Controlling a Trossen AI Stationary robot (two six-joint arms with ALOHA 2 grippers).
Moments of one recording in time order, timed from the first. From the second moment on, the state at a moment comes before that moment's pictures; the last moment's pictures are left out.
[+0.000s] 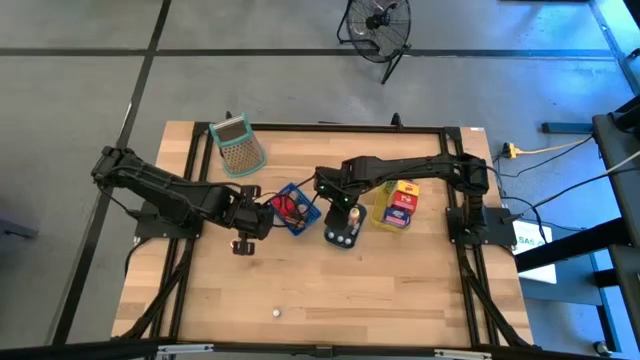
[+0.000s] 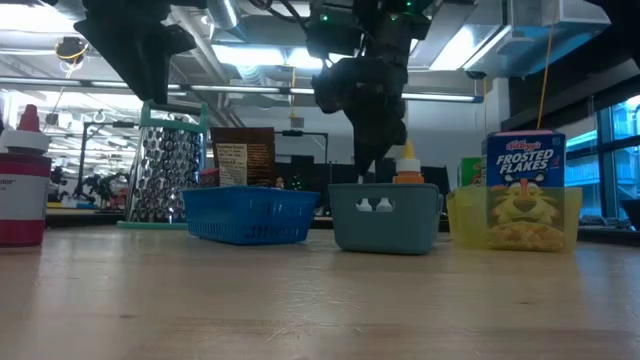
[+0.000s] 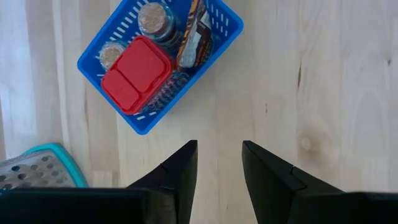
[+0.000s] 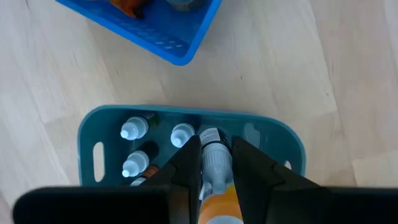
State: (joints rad) left arm -0.29 1.33 1.12 -1.09 -0.27 -0.23; right arm -0.07 1.98 1.59 -0.97 -0.11 0.28
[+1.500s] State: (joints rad) left arm -0.30 1.33 1.12 -1.07 -0.27 -0.24; right arm -0.07 2.08 1.59 -0.95 -0.11 0.27
